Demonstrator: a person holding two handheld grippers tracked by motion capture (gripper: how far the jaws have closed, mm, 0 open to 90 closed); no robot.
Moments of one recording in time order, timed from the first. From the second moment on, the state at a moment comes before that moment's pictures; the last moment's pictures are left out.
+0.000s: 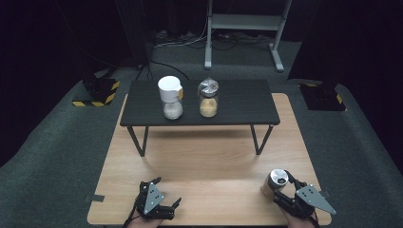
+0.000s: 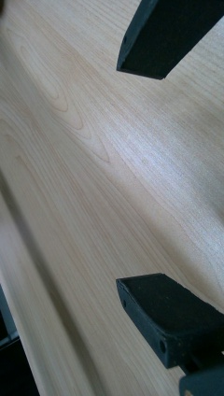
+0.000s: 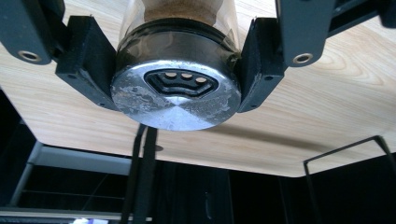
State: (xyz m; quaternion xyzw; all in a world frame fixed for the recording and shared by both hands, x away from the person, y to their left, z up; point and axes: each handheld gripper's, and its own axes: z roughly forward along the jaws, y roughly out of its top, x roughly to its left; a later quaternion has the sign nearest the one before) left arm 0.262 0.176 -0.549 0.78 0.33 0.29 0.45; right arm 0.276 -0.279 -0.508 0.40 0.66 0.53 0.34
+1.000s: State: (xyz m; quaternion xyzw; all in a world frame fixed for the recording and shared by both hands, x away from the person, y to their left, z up) left arm 0.261 0.177 -0.549 0.78 0.33 0.29 0.45; right arm 0.294 -0.223 -0.487 0.35 0.68 0.57 0.31
